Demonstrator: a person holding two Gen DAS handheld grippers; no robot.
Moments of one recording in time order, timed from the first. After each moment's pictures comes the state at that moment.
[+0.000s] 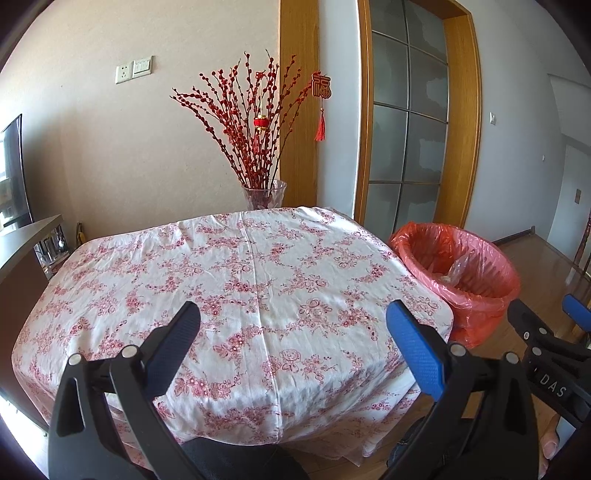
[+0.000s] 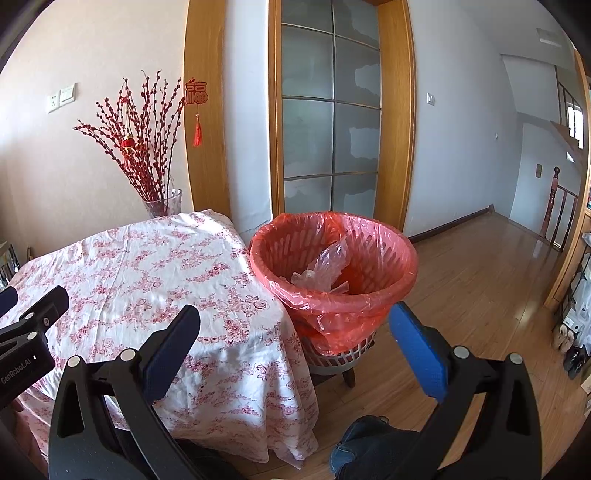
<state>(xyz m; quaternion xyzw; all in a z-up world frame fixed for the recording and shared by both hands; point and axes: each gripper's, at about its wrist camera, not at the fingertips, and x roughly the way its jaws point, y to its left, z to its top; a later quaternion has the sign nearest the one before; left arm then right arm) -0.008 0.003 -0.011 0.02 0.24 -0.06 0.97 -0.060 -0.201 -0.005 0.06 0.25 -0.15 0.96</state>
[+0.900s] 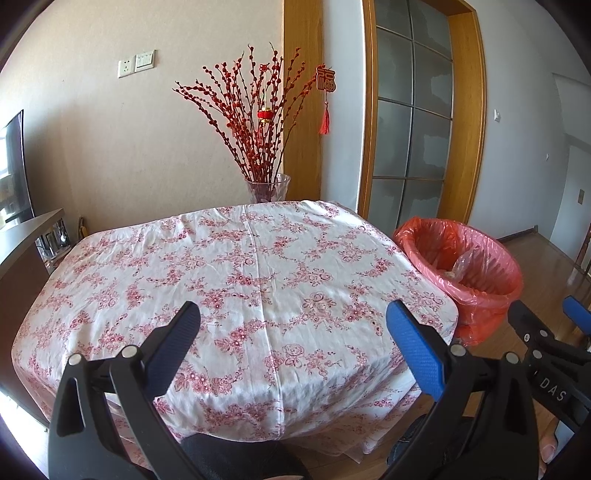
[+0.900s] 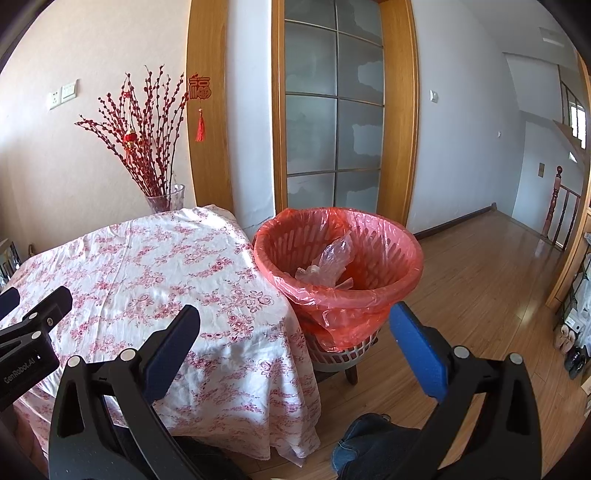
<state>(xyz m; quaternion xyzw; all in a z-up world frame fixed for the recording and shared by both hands) -0.005 0.004 -0.017 0.02 0.25 -0.05 0.97 -0.058 -0.197 -0.011 0.06 0.25 -0.14 0.96</state>
